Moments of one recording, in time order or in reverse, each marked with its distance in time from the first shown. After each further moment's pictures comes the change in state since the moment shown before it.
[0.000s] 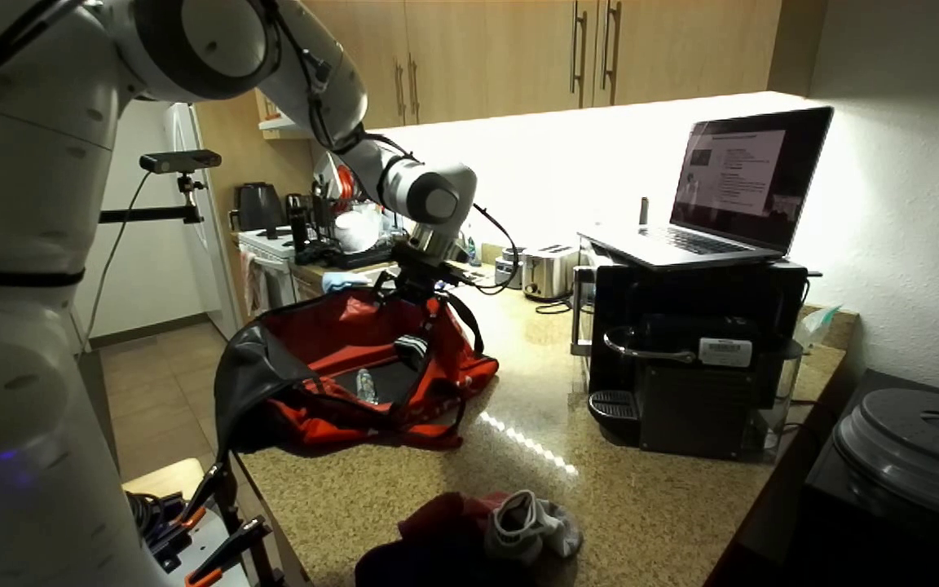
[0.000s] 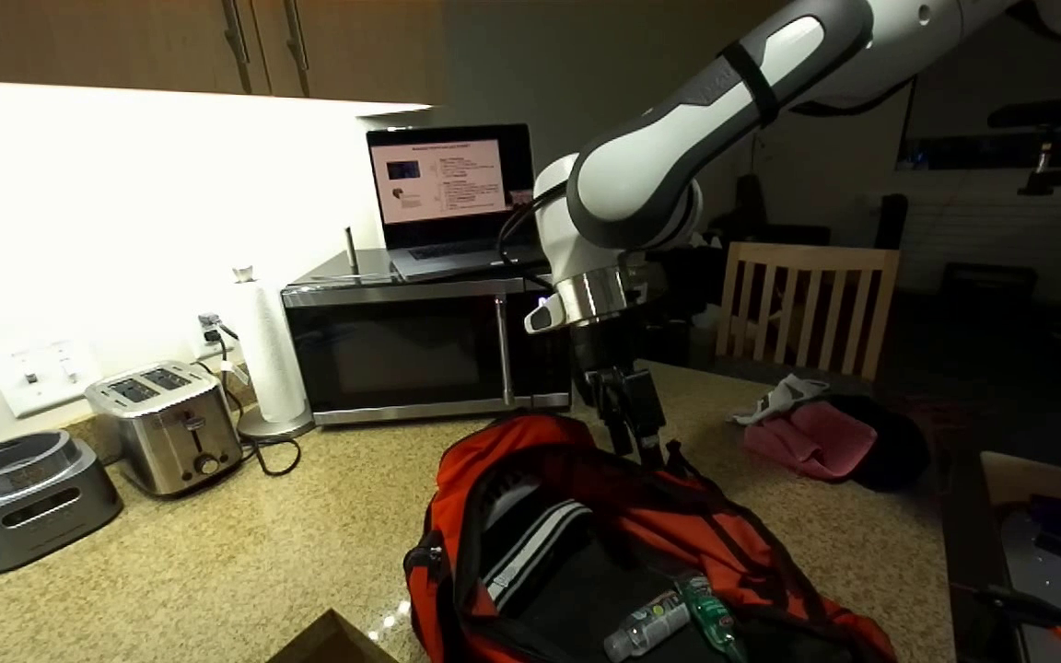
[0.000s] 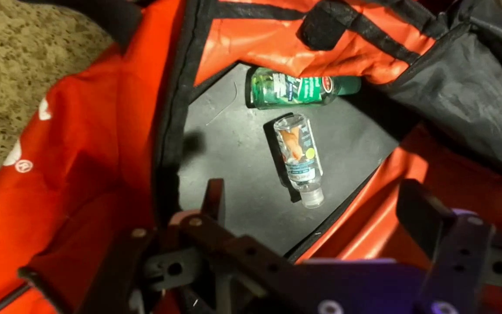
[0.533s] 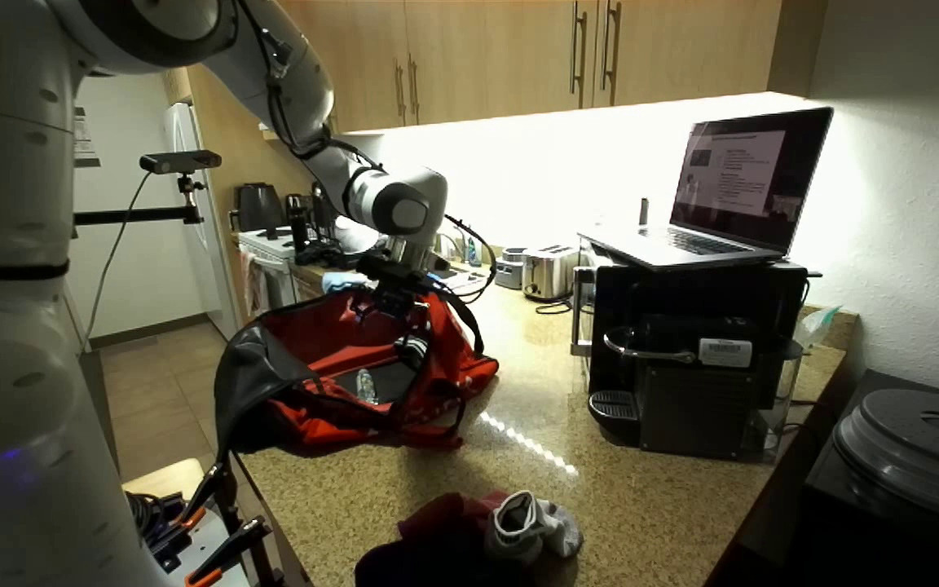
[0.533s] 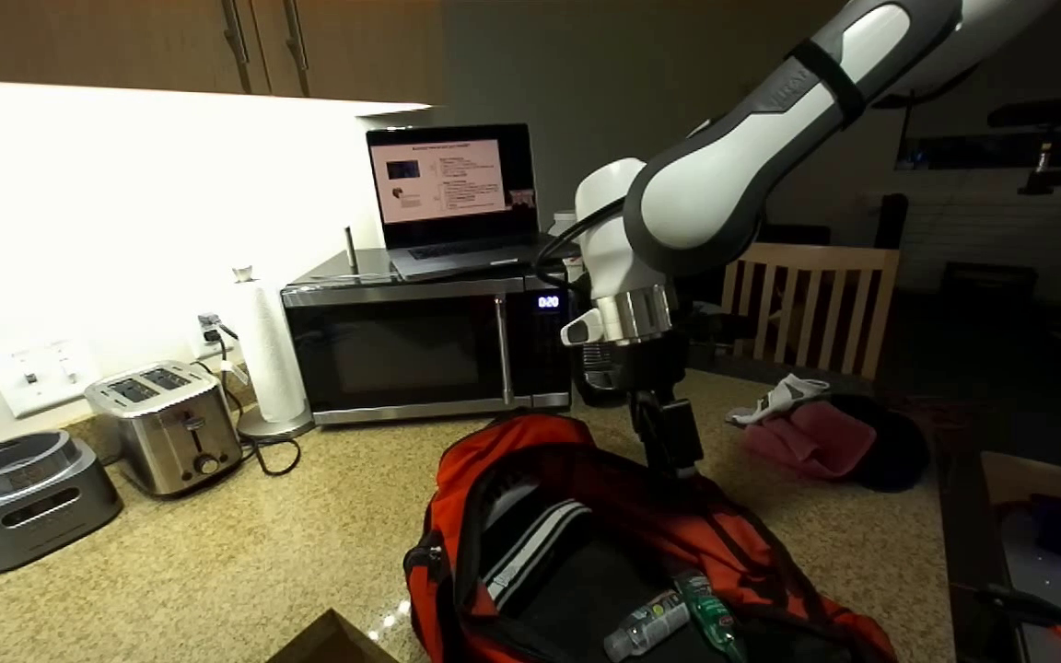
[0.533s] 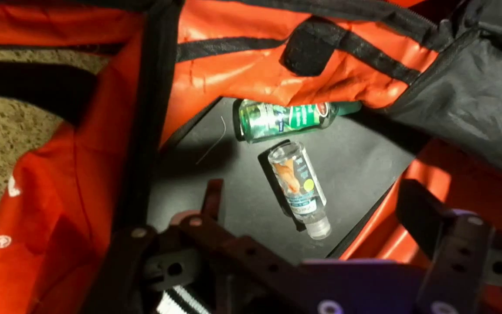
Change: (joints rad) arm 0.025 -0.130 0.004 -0.233 0.000 0.172 0.110
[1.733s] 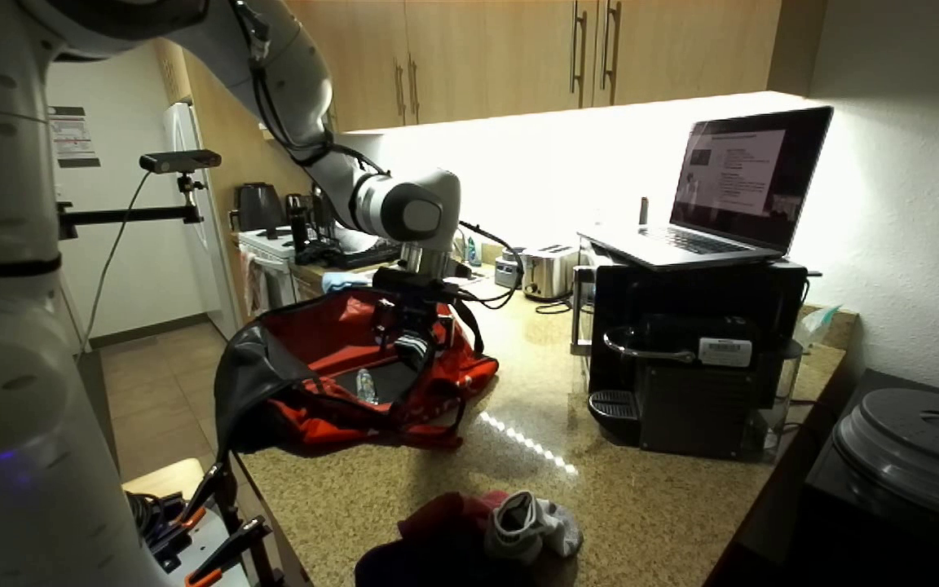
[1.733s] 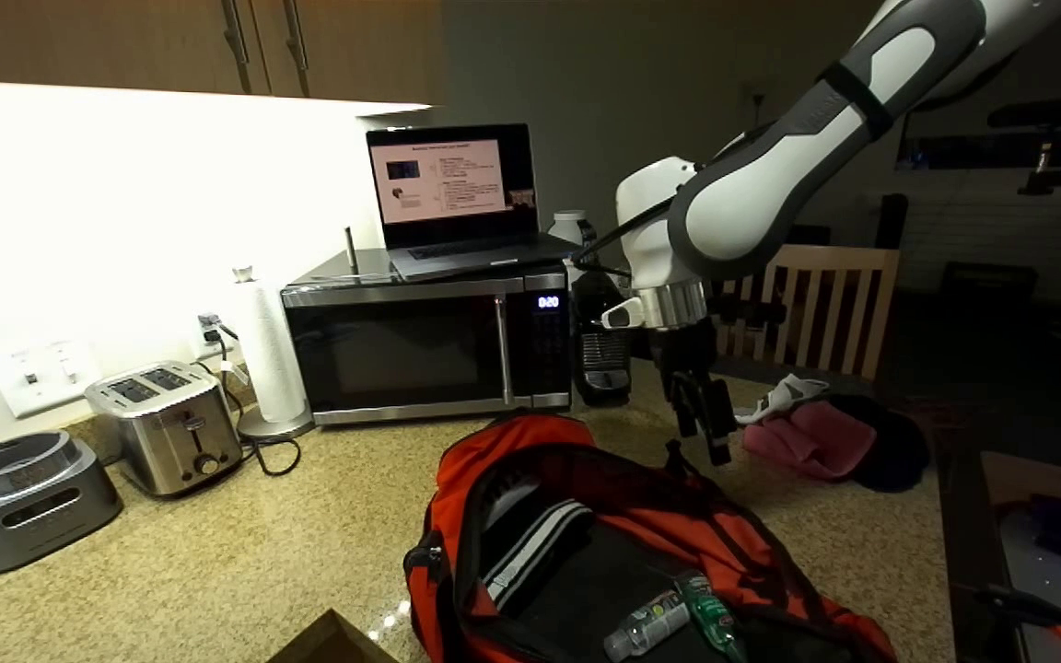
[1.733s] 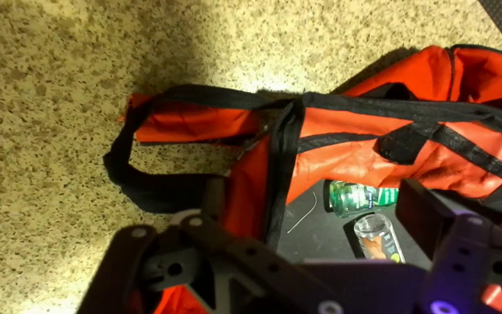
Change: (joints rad) arm -0.037 -0.076 -0.087 -0.116 -0.146 0.054 -0.044
